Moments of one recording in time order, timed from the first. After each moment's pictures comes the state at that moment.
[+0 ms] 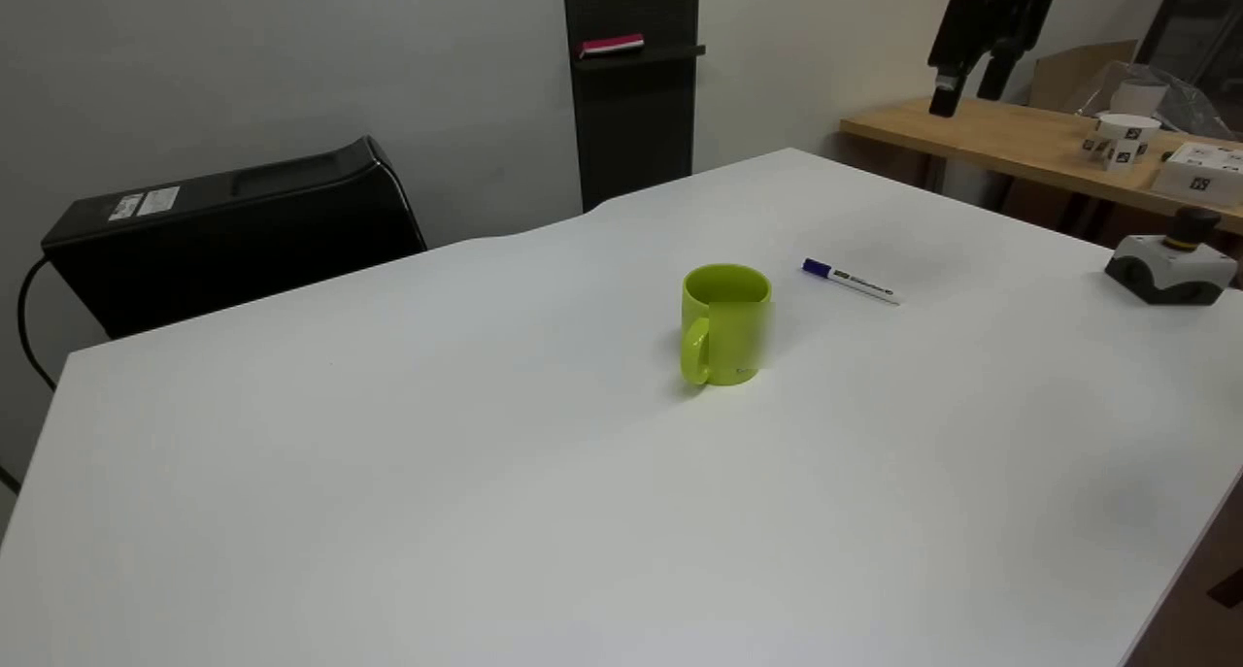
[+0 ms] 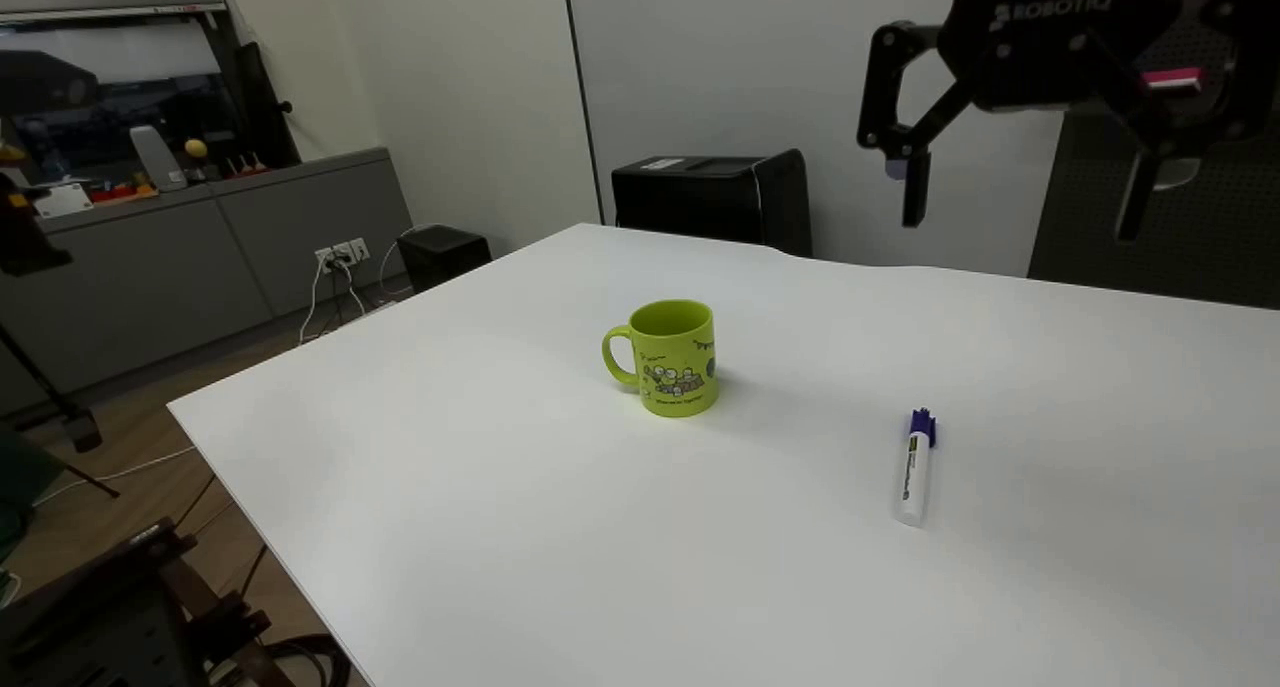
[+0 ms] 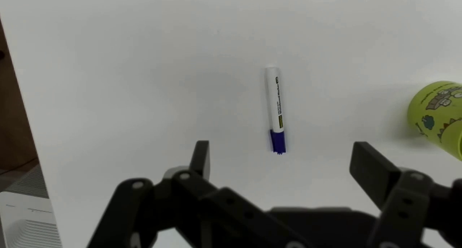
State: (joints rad) arm -0.19 0.24 -0.19 -2.07 0.07 2.36 -0.46
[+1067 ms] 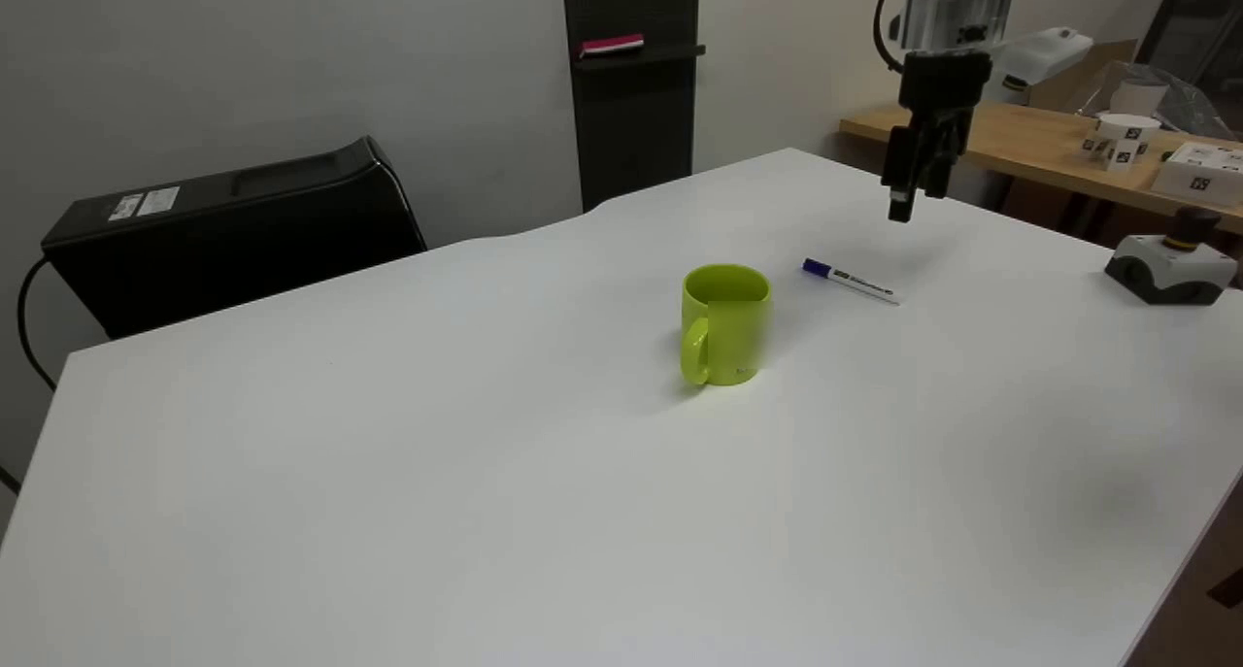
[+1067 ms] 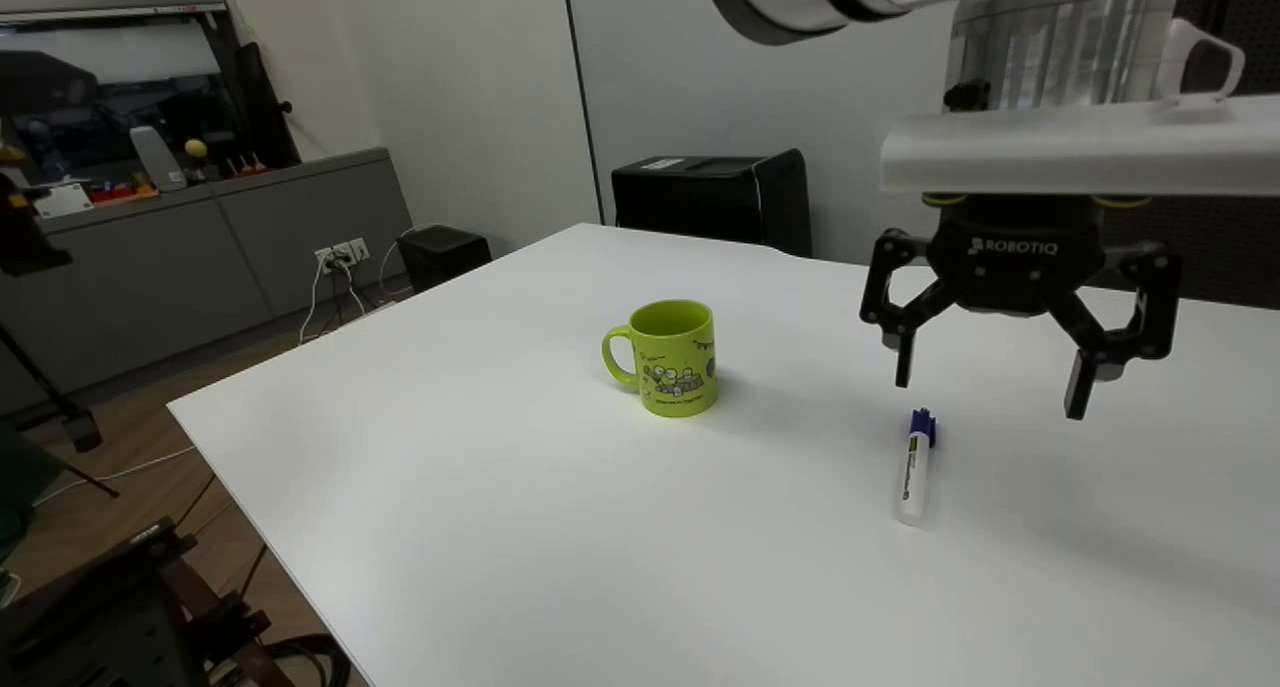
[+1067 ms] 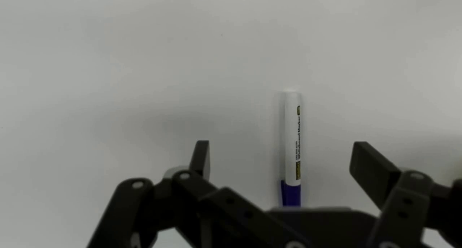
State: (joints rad) arm -0.25 0.55 -0.11 -1.89 0.00 2.37 -0.49
